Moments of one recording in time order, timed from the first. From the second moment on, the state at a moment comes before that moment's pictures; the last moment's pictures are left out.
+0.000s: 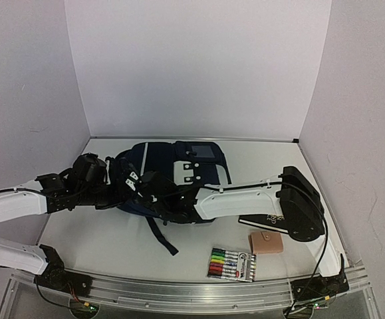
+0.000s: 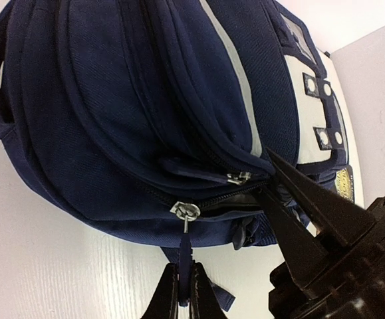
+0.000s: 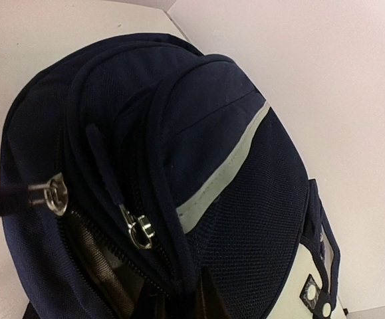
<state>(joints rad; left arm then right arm) -0.75 1.07 0.70 -0.34 -0.05 -0.80 1.21 2.28 1.80 -0.09 0.71 -0.37</state>
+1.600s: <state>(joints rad) -0.32 1.10 0.69 -0.20 0.39 -0.49 1.19 1.80 1.19 0.20 0.53 -0.04</state>
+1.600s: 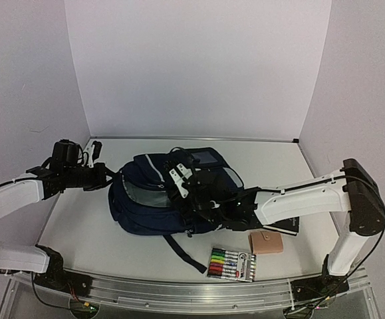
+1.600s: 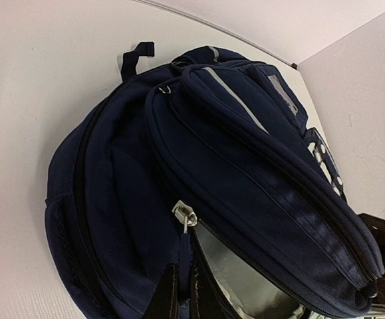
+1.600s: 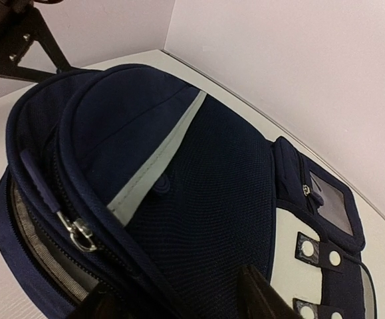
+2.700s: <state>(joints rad) -0.38 1.05 0.71 -0.26 0.31 -0.50 1.26 2.14 1.63 0.16 0.69 -0.29</state>
